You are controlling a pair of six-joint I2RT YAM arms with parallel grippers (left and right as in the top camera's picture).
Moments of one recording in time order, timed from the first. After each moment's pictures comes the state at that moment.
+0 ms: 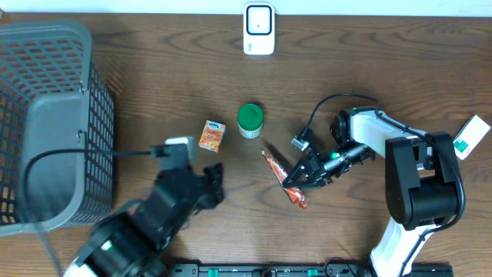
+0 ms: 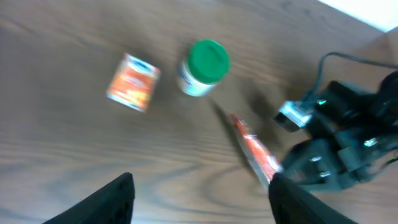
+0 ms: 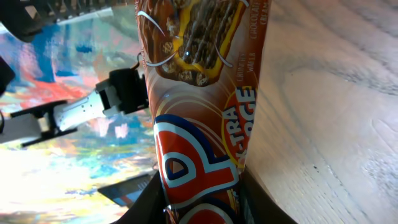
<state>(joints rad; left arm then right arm) -0.78 0.81 0.90 -0.83 -0.23 -0.85 0.16 1.97 1.07 -1.30 -1.11 -0.52</state>
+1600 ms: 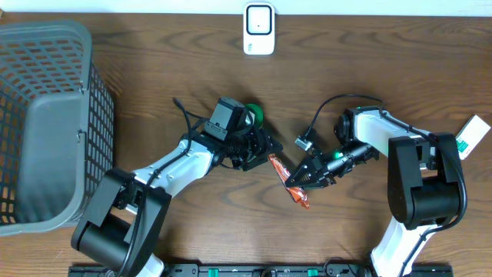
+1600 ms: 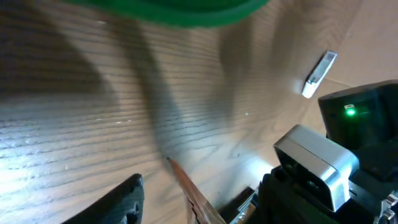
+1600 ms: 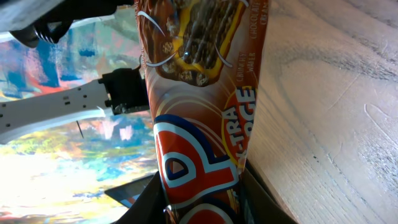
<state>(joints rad) -0.50 1.74 0.89 -0.10 0.70 -1.05 0.14 1.97 1.07 -1.33 -1.11 -0.53</state>
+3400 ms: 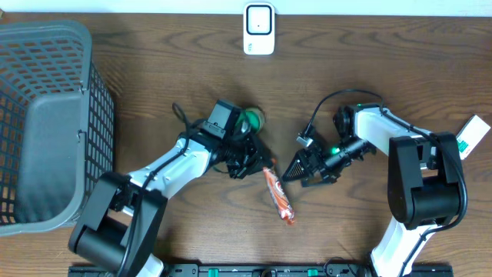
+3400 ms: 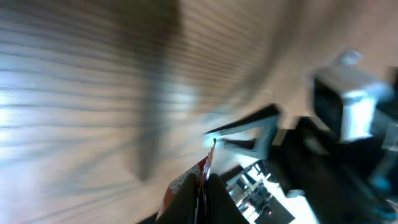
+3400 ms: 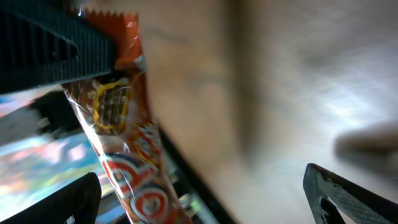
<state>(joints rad) -0.48 1.73 0.90 -0.30 0.78 -1.13 0.14 1.97 1.11 -1.15 -0.88 -0.31</state>
